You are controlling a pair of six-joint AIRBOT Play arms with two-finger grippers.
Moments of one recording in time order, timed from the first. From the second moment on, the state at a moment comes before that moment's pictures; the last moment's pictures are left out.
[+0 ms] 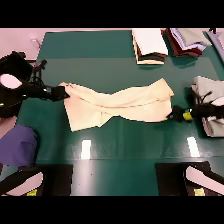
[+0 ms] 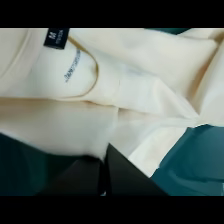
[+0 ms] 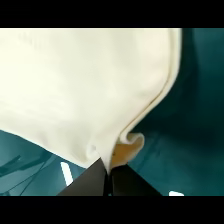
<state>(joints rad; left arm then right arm) 0.01 -1.11 1.02 0.94 -1.03 -1.35 -0.33 -1.16 0.73 -0.92 1.18 1.25</state>
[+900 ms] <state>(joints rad) 0.01 -0.83 2.14 1.02 -1.05 -1.46 -0.52 -0.84 2.03 -0.91 1.35 1.33</state>
